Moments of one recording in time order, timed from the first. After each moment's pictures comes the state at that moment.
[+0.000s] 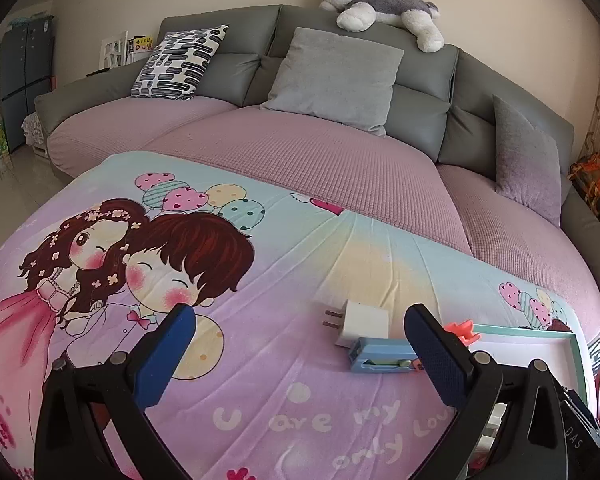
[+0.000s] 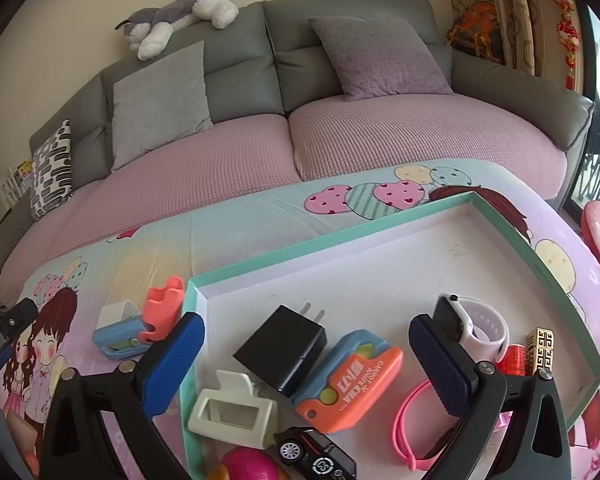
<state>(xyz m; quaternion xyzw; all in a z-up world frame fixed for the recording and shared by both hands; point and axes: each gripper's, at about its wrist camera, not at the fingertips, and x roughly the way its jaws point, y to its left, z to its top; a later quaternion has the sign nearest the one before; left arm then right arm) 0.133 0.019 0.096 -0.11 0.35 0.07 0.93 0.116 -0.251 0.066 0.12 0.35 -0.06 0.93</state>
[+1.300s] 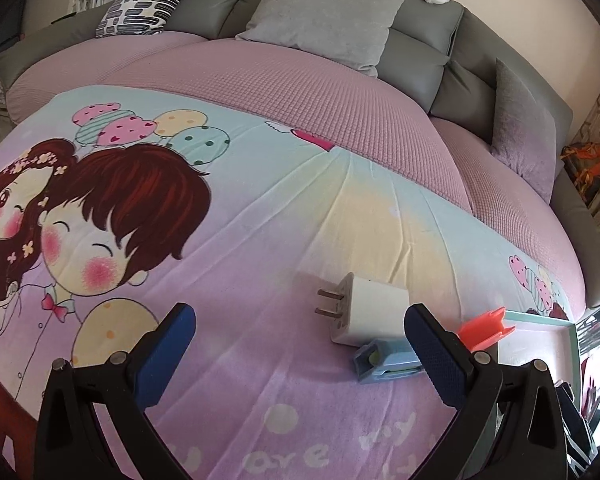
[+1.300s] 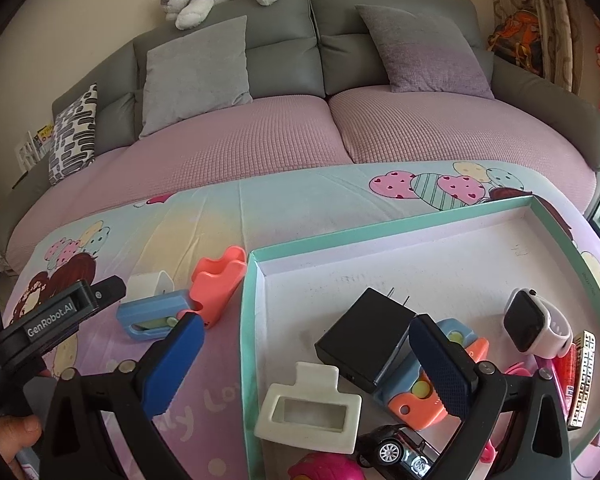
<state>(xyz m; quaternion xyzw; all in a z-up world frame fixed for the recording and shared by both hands) 0.196 0.021 0.035 -0.14 0.44 0.00 0.89 0.135 -0.211 0.048 0.09 0.39 -0.04 0.92</state>
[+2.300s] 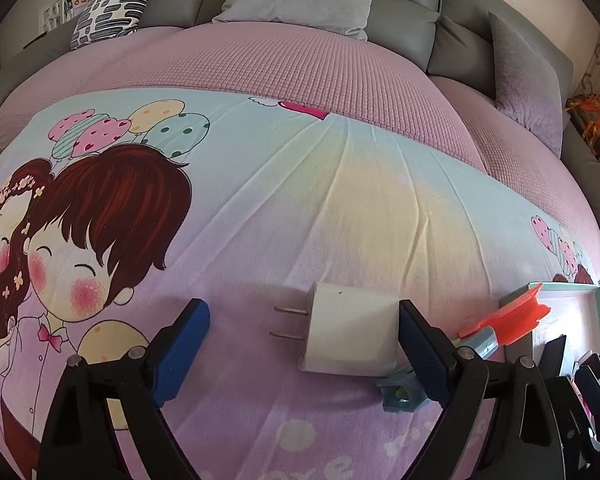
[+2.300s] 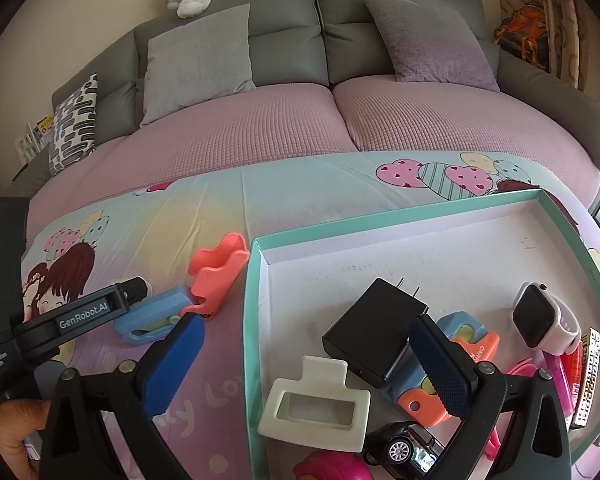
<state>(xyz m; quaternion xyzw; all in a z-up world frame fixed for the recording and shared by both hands) 0.211 0.017 0.022 -0.08 0.49 -0.01 0.87 0.138 -0.204 0.043 0.08 0.41 -0.03 0.91</state>
